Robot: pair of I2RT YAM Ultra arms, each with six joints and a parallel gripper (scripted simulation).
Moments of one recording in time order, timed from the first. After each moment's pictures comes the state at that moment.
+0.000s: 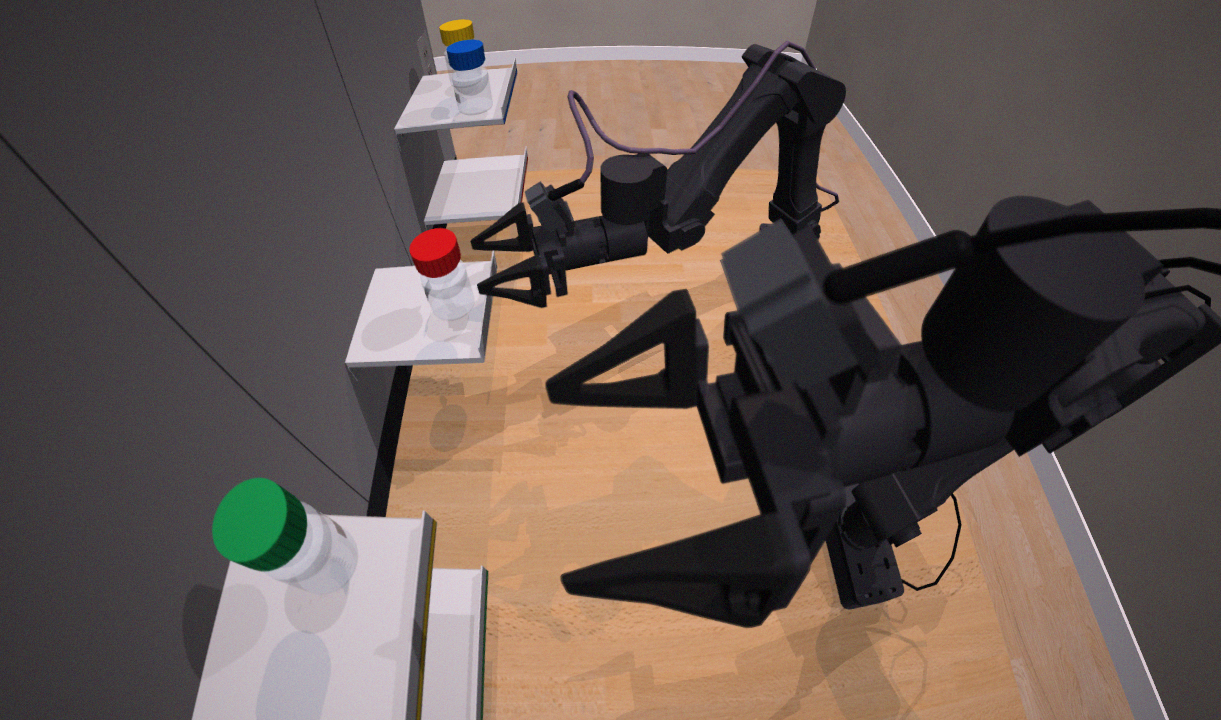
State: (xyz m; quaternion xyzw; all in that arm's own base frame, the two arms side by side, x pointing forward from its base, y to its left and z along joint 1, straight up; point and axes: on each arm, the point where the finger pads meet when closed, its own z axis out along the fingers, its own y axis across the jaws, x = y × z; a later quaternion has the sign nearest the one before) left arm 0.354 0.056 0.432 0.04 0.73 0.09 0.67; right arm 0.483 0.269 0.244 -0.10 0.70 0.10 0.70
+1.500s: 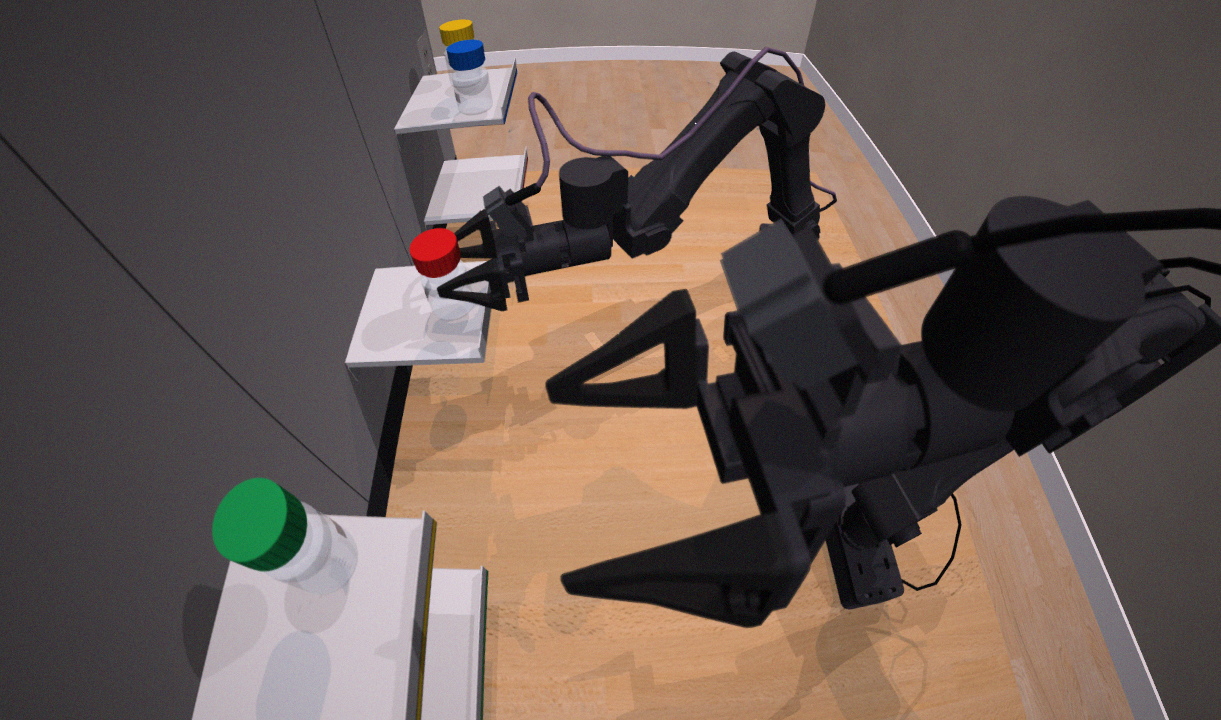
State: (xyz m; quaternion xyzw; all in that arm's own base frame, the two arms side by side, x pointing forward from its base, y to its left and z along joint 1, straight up) left arm 0.354 0.056 0.432 0.04 0.73 0.09 0.67; right arm 0.527 0.280 0.248 -0.10 0.70 0.10 0.70
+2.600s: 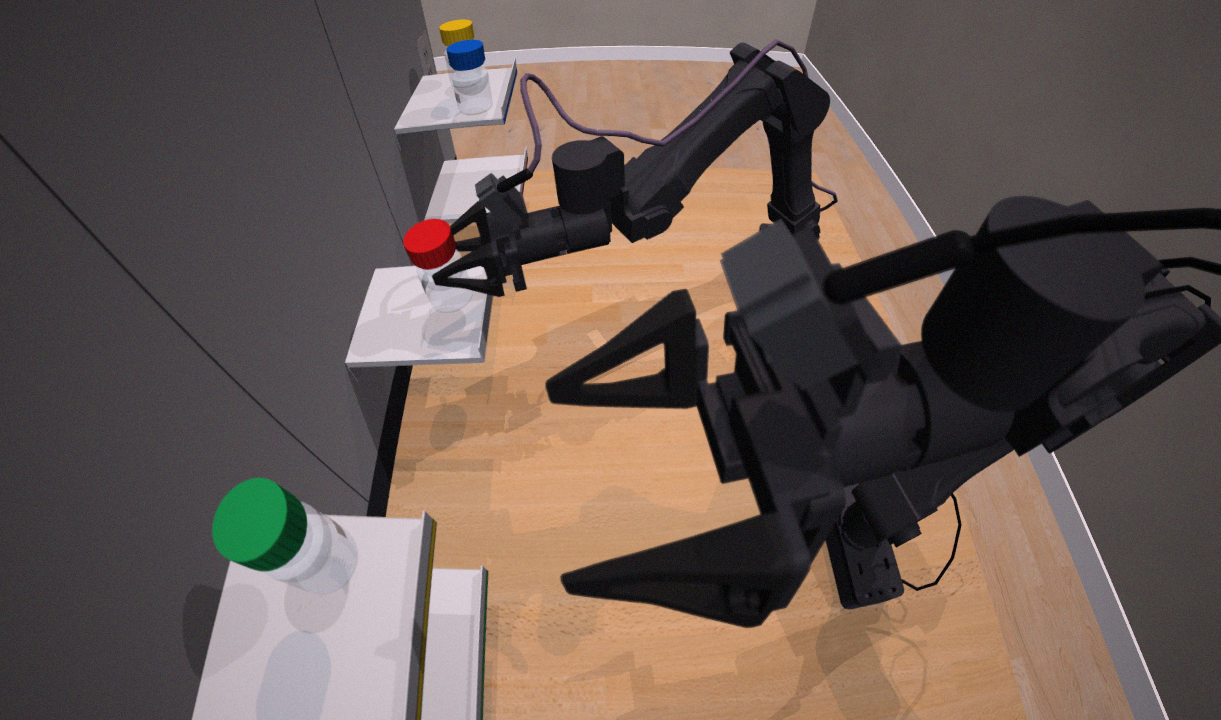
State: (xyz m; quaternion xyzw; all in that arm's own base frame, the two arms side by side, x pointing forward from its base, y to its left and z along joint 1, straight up) left arm 0.354 0.056 0.432 0.04 0.73 0.09 0.67; right arm 0.528 0.280 0.263 -0.11 0.71 0.09 0.68
